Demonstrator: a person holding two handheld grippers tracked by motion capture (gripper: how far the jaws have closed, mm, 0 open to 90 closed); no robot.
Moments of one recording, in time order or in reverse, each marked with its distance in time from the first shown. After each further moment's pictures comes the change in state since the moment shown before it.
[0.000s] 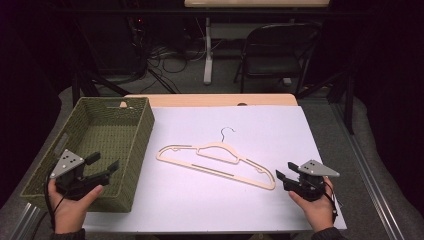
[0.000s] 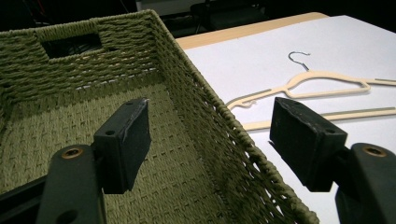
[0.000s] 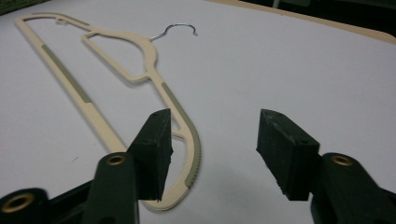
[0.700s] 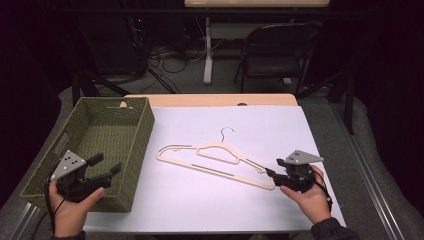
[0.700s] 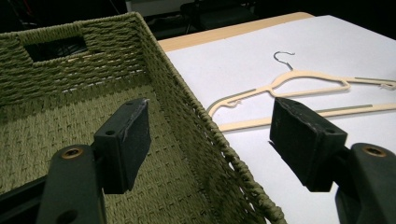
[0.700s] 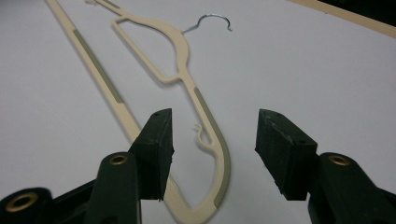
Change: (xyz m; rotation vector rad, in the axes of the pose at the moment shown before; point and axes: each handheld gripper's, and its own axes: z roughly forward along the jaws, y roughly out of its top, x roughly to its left) left arm -0.011 0.003 -0.006 0.009 -0.033 0.008; right arm 0.014 0.043 0.013 0.124 0.091 -0.071
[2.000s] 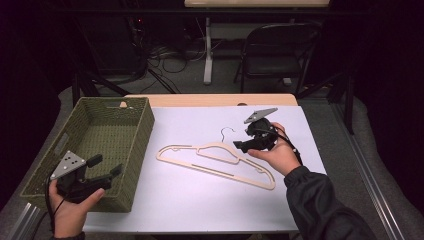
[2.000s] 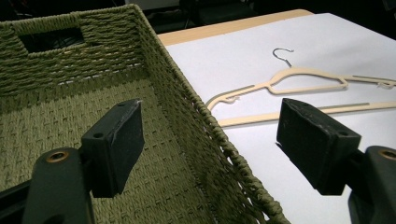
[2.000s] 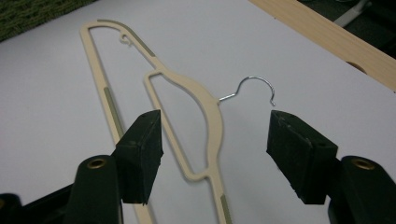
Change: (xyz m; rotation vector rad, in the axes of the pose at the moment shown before) left arm 0.001 -0.001 0.001 0.017 -0.010 -0.021; right arm 0.016 0.120 0.068 0.133 0.141 -0.115
